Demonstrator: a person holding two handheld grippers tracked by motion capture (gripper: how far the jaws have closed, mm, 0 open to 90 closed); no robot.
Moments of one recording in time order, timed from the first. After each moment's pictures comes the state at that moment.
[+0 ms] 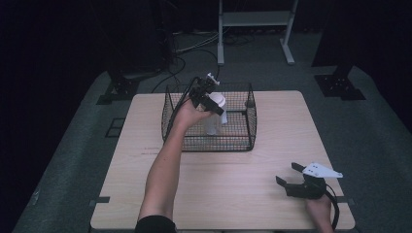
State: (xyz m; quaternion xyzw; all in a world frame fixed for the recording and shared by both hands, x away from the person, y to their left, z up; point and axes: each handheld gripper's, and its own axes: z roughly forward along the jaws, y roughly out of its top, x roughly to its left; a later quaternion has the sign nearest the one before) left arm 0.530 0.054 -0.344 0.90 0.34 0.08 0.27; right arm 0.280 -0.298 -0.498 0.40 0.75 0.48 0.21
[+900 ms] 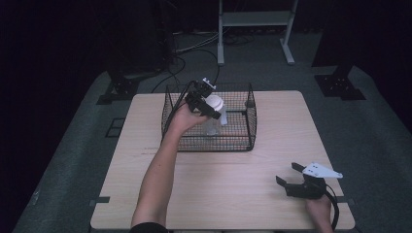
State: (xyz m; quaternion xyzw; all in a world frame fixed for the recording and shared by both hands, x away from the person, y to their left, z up) left arm 0.517 0.065 -0.347 0.90 0.32 0.10 0.29; right arm 0.280 -0.298 -0.498 0.41 0.75 0.48 0.21
